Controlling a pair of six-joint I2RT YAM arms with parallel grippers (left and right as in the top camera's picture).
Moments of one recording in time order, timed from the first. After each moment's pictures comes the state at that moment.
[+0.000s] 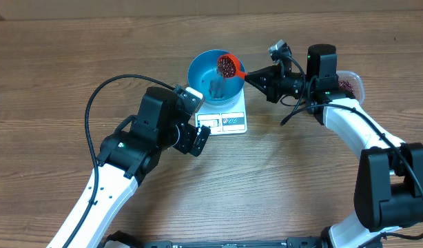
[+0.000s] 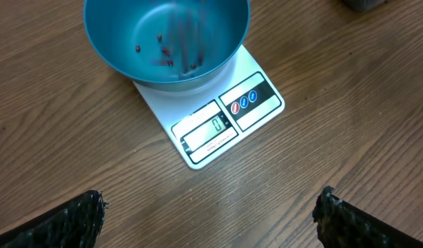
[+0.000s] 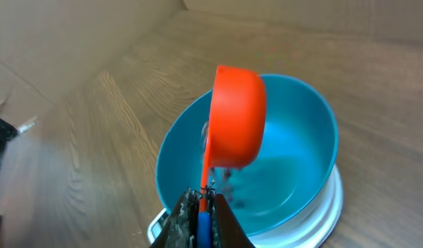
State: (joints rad) left arm -0.43 1.22 1.04 -0.68 0.12 0.06; right arm 0.12 1.78 1.10 0.09 -0.93 -0.09
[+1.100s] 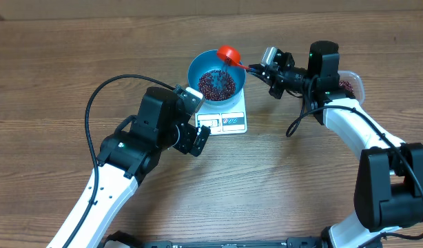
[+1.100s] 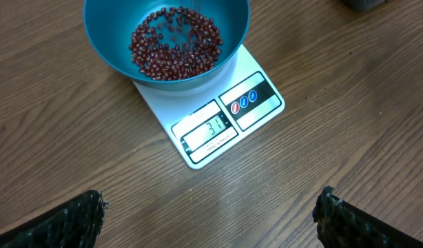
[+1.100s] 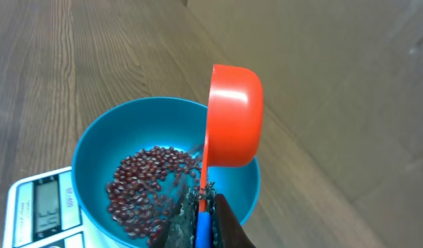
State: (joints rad) left arm -0.43 1.22 1.04 -0.68 0.12 0.06; right arm 0.12 1.78 1.10 0.19 -0.87 -0.72
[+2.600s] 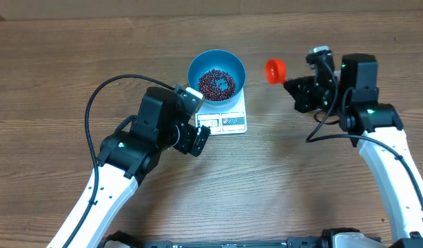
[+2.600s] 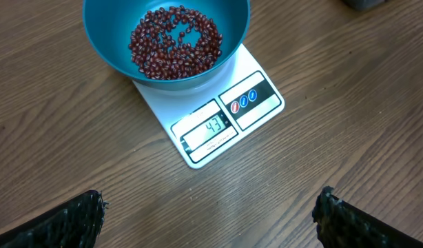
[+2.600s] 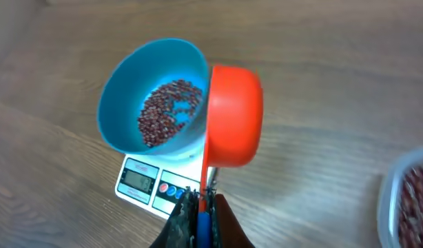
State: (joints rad) left arm -0.43 1.22 1.04 -0.68 0.12 0.06; right arm 0.04 1.38 1.10 -0.49 -0.50 0.01
